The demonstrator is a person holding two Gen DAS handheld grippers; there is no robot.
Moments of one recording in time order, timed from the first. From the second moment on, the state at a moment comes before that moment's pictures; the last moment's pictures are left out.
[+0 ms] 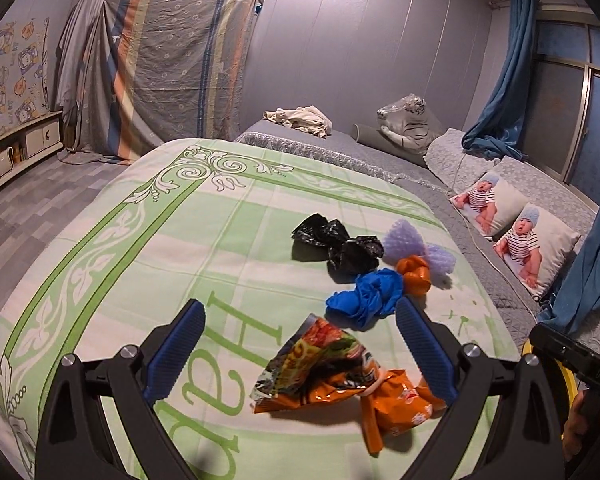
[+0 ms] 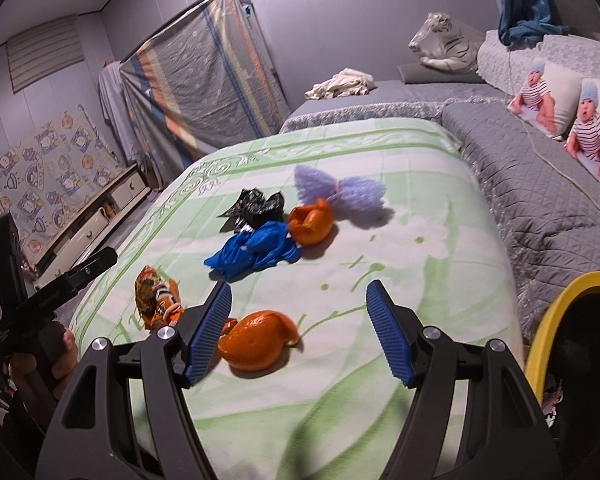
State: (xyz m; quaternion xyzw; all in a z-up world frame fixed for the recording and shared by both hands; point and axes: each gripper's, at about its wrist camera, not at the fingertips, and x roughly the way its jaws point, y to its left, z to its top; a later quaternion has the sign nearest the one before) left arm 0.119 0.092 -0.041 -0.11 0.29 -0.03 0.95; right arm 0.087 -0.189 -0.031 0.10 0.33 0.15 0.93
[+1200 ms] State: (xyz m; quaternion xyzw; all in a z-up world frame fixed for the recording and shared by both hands) left arm 0.160 0.088 -0.088 -0.11 0.35 -0.06 0.93; right arm 0.130 -0.124 -0.094 0.06 0.41 0.18 0.89
